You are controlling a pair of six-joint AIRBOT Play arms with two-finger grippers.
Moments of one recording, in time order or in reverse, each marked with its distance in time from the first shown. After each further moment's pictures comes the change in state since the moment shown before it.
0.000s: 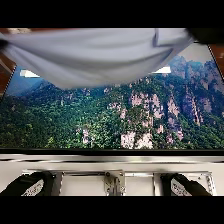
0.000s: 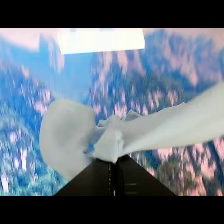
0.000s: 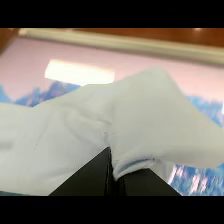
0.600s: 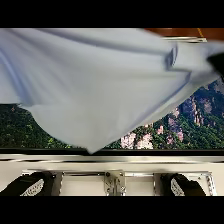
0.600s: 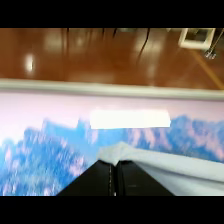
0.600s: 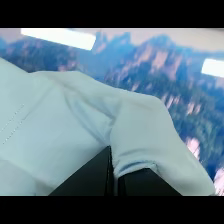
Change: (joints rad) left arm 0.027 -0.038 -0.039 0.142 0.180 -0.015; right arm 0.003 0.268 -0.069 -0.196 0.404 0.158
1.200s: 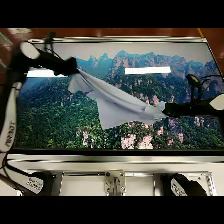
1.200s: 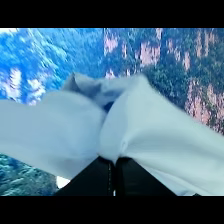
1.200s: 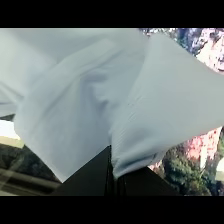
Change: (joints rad) left arm -0.082 -0.742 -0.069 -0.322 0.019 -0.012; right arm -0.001 -0.167 -0.795 -0.043 -0.342 0.015
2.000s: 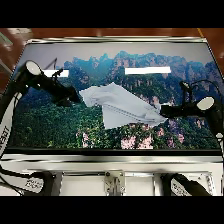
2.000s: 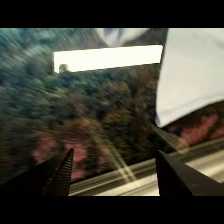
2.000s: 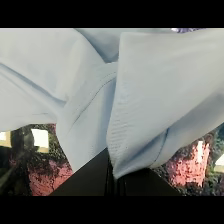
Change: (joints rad) left arm 0.069 0.151 -0.423 -0.100 -0.278 0.047; right arm 0.000 -0.110 -0.060 0.001 -0.135 -0.040
